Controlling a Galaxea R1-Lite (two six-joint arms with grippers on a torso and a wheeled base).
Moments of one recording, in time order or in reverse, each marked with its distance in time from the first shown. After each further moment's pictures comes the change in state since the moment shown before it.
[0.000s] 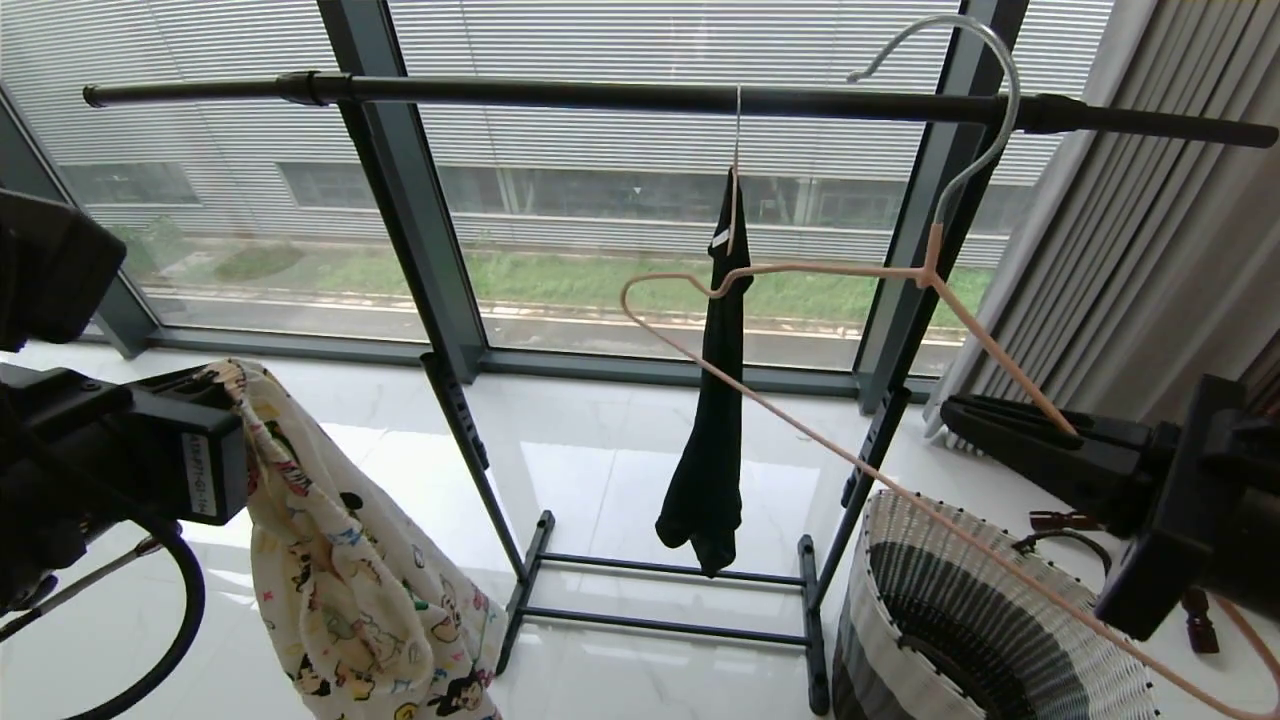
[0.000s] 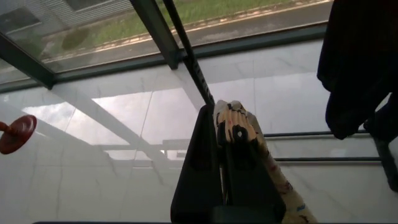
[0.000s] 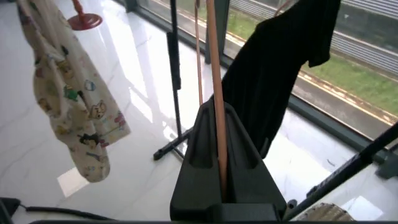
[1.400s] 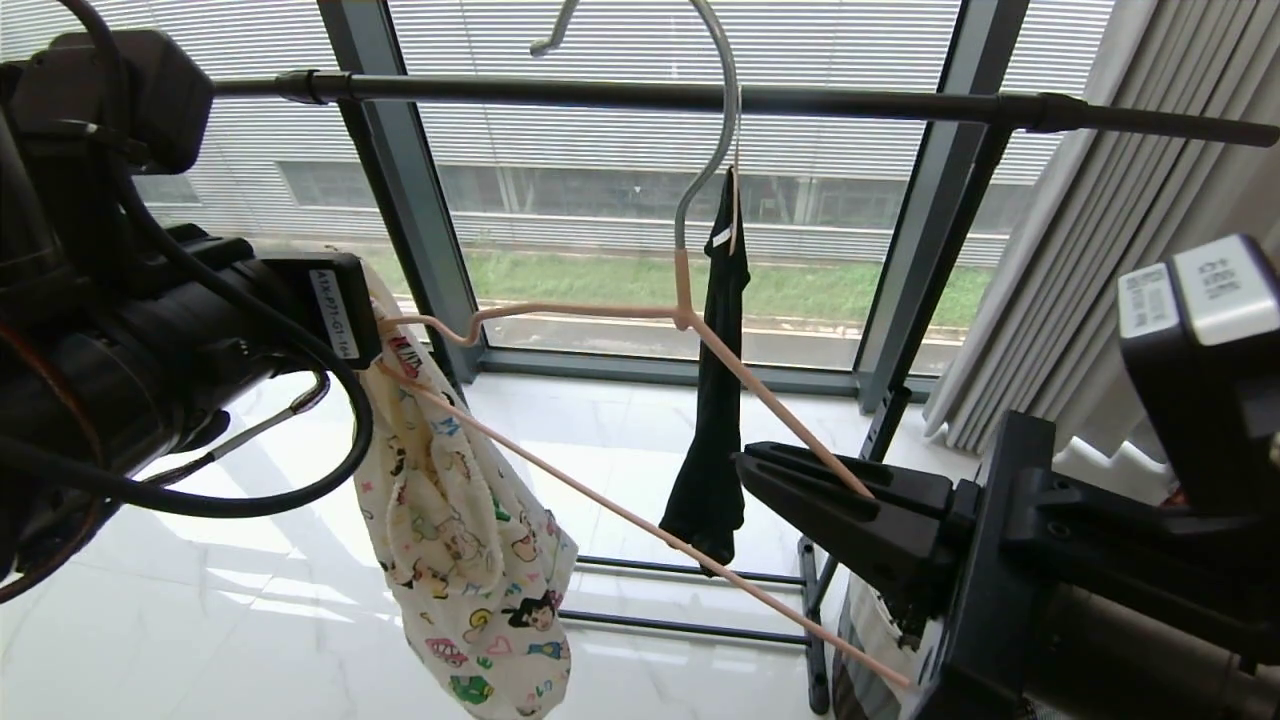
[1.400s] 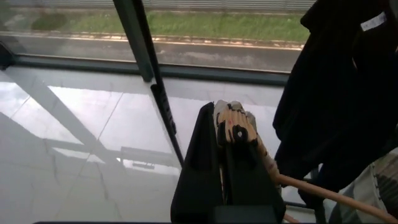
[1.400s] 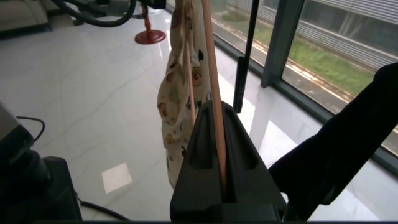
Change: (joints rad) left arm -0.109 0.204 -0.240 -0.038 0.127 -0.198; right arm 0.261 0.234 -0.082 -0.213 -0.067 0.007
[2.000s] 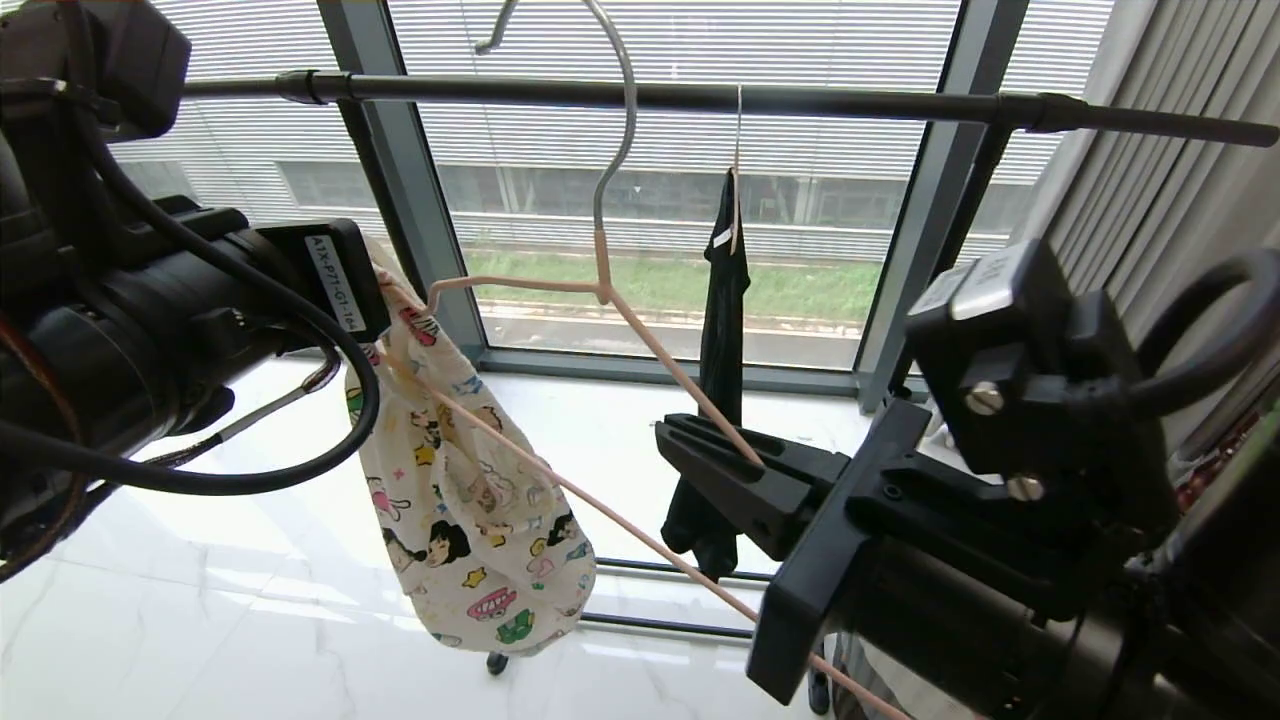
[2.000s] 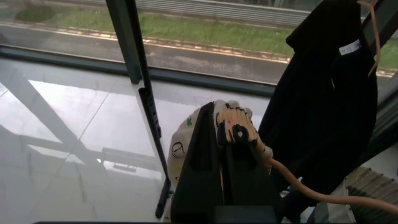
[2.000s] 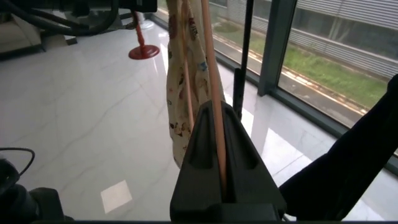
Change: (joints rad) left arm -0.039 0.005 -0.040 0.002 0.010 -0.057; right arm -0.002 0.165 -0.065 -0.156 -0.037 0.032
